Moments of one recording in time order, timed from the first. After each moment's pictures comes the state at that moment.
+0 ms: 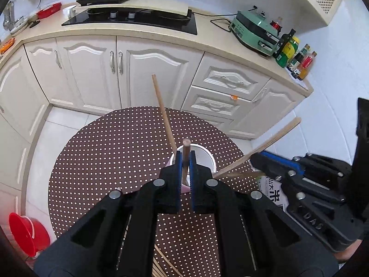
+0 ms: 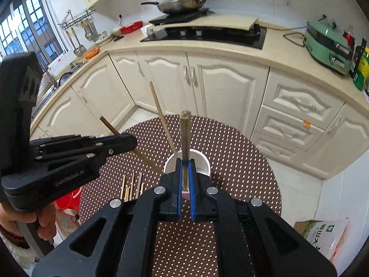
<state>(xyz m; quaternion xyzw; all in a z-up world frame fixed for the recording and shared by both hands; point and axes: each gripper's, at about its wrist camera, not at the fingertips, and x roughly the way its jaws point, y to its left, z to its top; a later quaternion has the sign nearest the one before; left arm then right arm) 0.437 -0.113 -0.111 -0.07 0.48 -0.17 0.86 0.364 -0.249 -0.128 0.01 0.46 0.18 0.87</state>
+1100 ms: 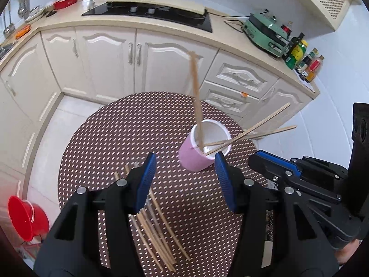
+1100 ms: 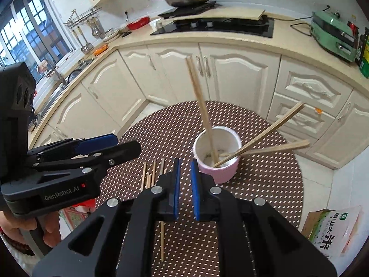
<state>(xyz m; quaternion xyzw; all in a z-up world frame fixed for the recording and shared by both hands) 0.387 -0.069 -0.119 -0.08 0.49 -0.12 0.86 0.325 -0.219 -0.134 0.04 0.47 0.21 0.86</state>
